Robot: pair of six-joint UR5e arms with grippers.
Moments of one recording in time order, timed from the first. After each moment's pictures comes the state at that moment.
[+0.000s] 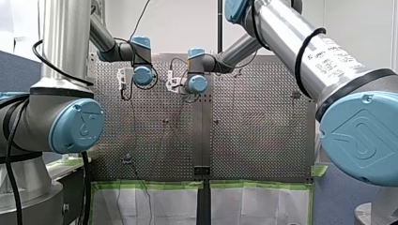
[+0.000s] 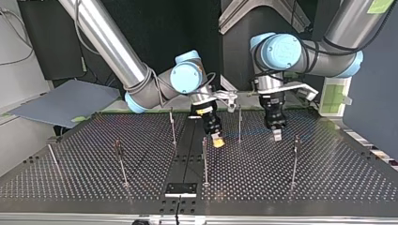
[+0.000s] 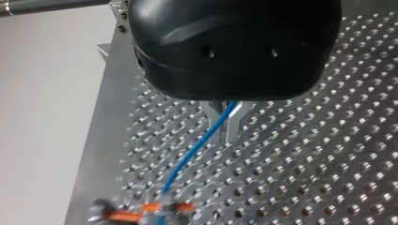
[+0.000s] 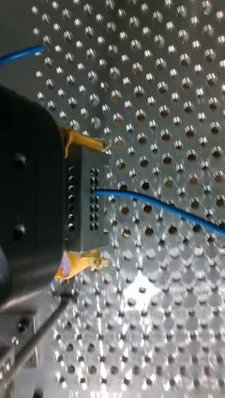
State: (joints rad) left arm -0.15 -1.64 -1.90 -2.56 -1.92 -1.53; right arm 2.41 -0.84 1.03 -0.24 1.67 1.64
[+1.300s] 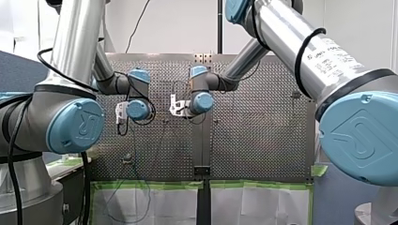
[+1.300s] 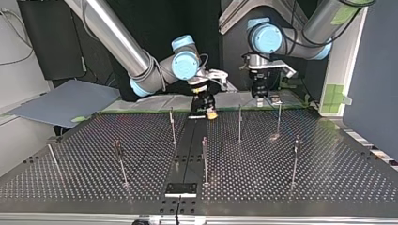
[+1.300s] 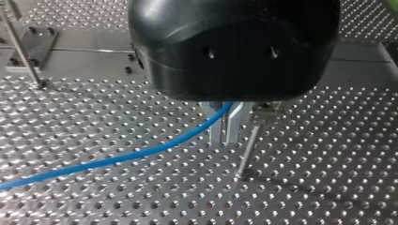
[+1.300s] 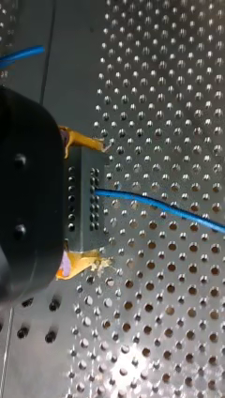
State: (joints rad) left arm -0.17 -1.80 -2.15 -2.36 -1.83 -1.54; right arm 2.41 -0.84 1.26 -0.24 1.66 1.60
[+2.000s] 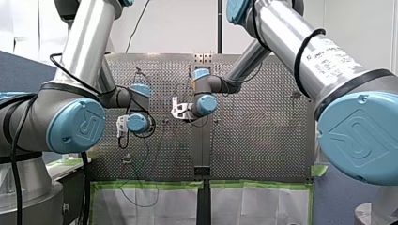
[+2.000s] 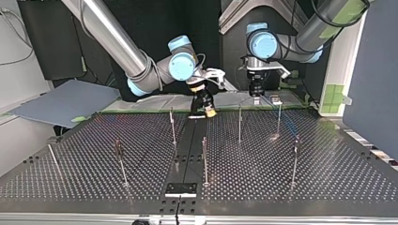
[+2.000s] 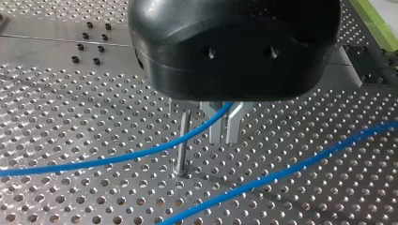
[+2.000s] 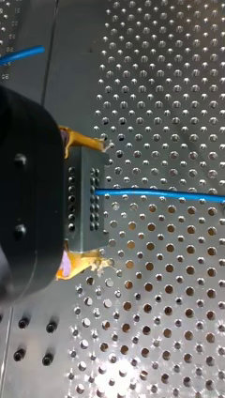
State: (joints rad) left arm -0.15 -1.94 -2.15 -2.28 -1.80 -1.56; right arm 2.39 -0.84 1.28 -0.24 1.61 1.61
